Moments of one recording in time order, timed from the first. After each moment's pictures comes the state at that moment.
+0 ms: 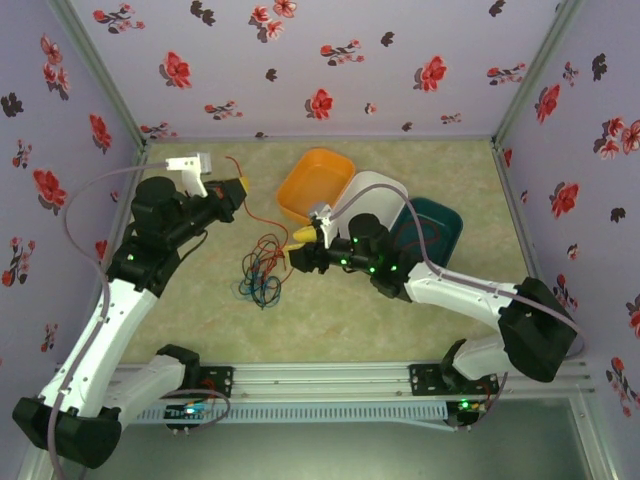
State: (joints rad) left arm -0.36 0.93 1.03 -0.26 0.31 -0.54; right arm 0.88 1.37 0.79 0.37 -0.38 0.27
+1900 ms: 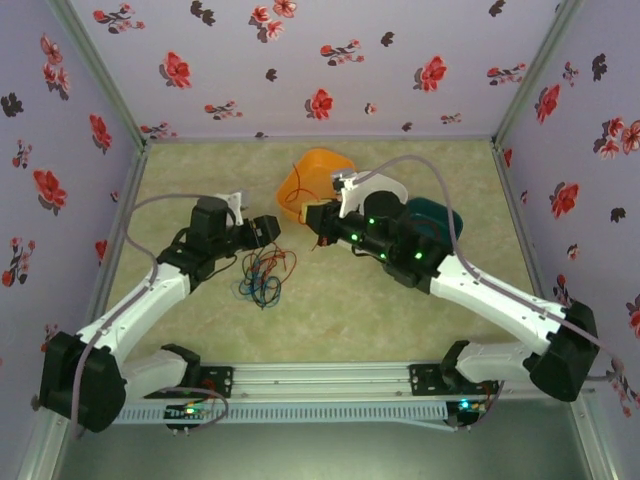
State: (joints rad) left arm -0.44 1.13 0.75 -0.17 0.28 -0.63; right arm 0.89 1.21 1.05 -0.02 -0.08 0.47
